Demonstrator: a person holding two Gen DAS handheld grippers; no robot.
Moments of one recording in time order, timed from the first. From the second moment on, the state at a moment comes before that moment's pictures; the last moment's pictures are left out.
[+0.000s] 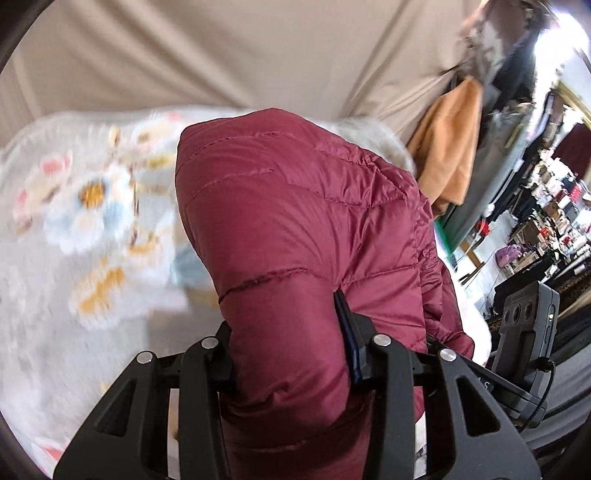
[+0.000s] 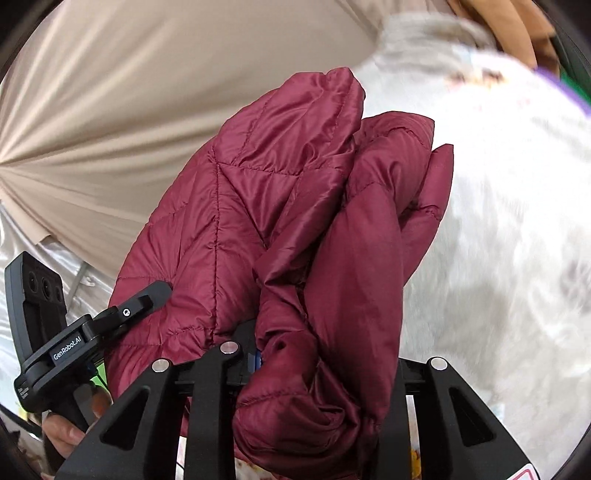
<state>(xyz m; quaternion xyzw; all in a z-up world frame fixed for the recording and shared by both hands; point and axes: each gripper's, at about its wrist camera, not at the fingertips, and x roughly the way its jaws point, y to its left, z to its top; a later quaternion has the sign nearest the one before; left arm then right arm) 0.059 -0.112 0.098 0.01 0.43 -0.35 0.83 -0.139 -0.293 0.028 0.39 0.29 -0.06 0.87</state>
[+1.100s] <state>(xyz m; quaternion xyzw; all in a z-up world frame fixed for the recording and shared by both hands) 0.053 0.049 0.262 -0.04 0.14 -0.40 0.90 -0.095 -0.174 0.244 0.16 0.08 0.05 0.98</state>
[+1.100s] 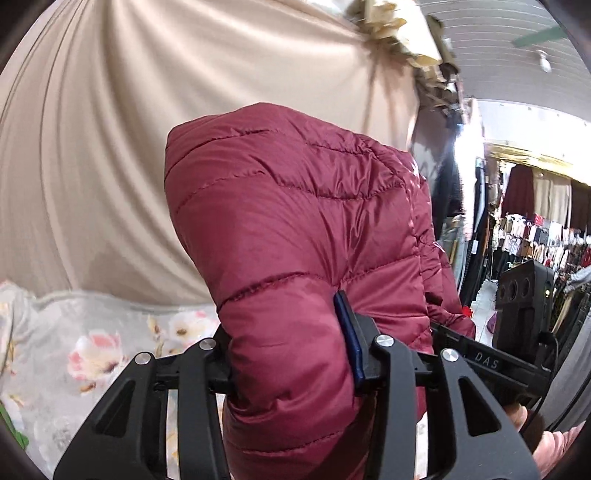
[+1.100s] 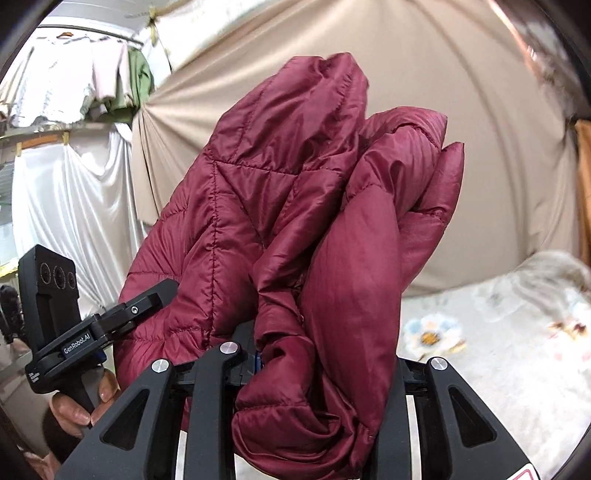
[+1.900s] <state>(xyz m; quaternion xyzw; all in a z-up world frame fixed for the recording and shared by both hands) 0.206 0.107 -0.035 -0.10 0.43 -0.23 0.87 0.067 -0.258 -0.074 0.36 0.37 -0.04 0.85</state>
